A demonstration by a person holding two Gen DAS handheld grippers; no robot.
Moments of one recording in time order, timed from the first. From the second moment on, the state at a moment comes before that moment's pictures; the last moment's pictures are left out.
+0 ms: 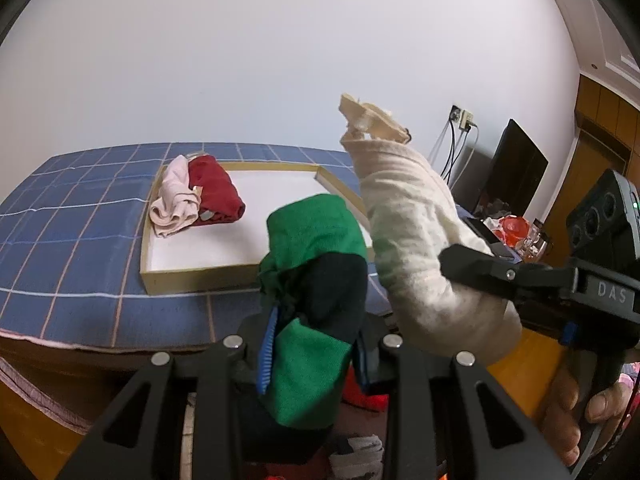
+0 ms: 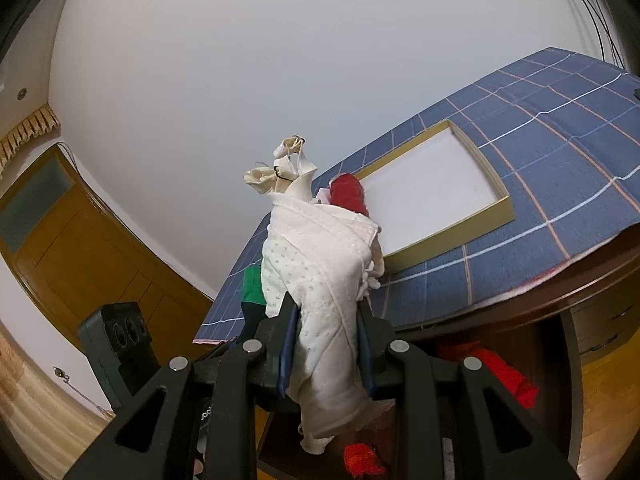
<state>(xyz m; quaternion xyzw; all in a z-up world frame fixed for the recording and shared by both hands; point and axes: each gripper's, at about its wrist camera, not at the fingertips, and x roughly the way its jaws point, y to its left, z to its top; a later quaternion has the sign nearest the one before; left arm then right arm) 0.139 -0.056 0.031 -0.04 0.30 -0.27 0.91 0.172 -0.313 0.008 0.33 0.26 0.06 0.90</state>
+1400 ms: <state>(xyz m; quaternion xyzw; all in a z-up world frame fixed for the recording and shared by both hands) 0.241 -0.068 0.058 -0.07 0.31 -0.26 0.91 0.253 -0.359 0.017 0.38 0.25 0.01 0.89</state>
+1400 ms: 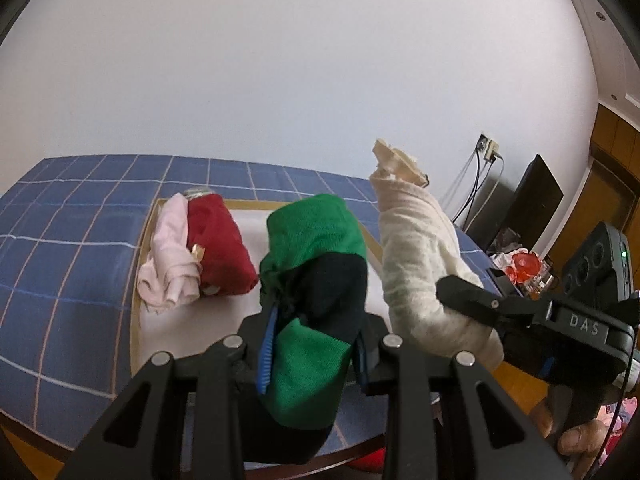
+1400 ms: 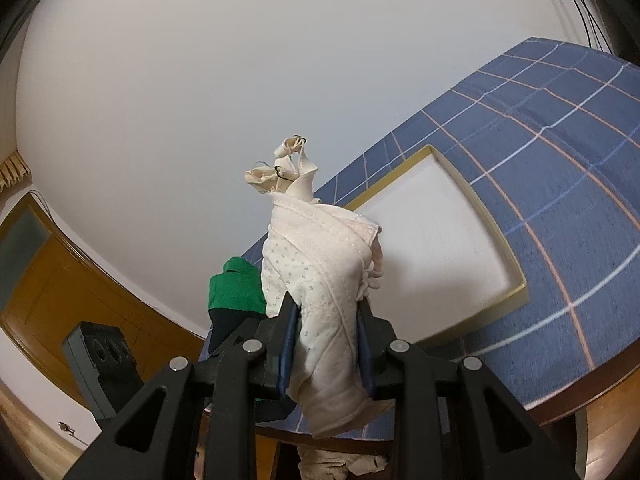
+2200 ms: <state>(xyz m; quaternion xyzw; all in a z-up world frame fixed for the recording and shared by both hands) 0.313 -0.086 0.052 -0.05 0.31 -0.19 0.93 0.329 -0.348 0.029 0.26 0.25 -0.04 0.93</state>
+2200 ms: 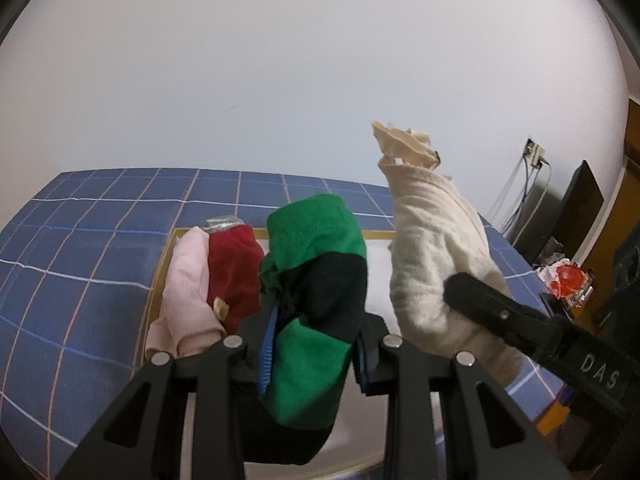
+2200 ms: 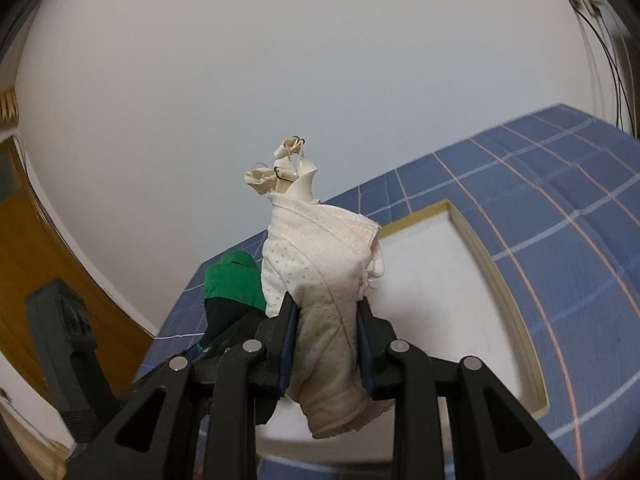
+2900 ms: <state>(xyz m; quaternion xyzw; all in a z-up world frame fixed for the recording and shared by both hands) 0.365 -0.104 0.023 -0.01 0.32 -0.11 0.94 0.385 -0.349 -0.013 0.24 0.26 -0.06 0.93</state>
